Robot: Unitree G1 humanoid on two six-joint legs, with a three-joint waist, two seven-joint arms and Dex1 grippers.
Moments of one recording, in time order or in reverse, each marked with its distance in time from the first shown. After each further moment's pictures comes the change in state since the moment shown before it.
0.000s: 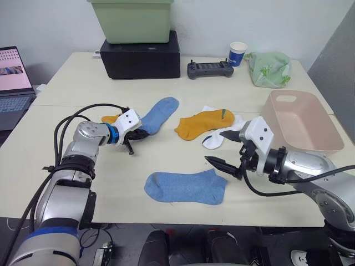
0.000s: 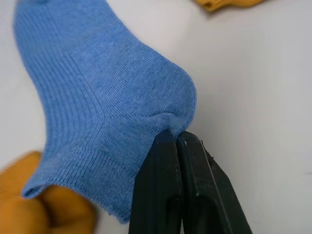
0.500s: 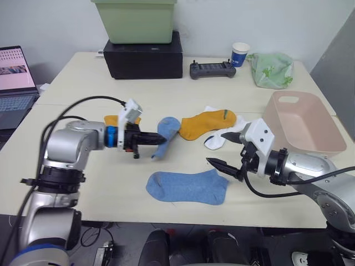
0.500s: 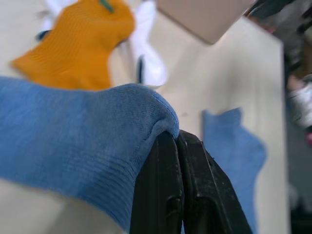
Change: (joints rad) left arm 0.193 -0.029 0.081 -0.869 -0.464 0.997 -0.017; right arm 0.017 -0.036 0.000 -0.002 0.000 0.000 0.003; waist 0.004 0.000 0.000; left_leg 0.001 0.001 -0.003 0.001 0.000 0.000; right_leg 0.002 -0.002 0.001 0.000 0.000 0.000
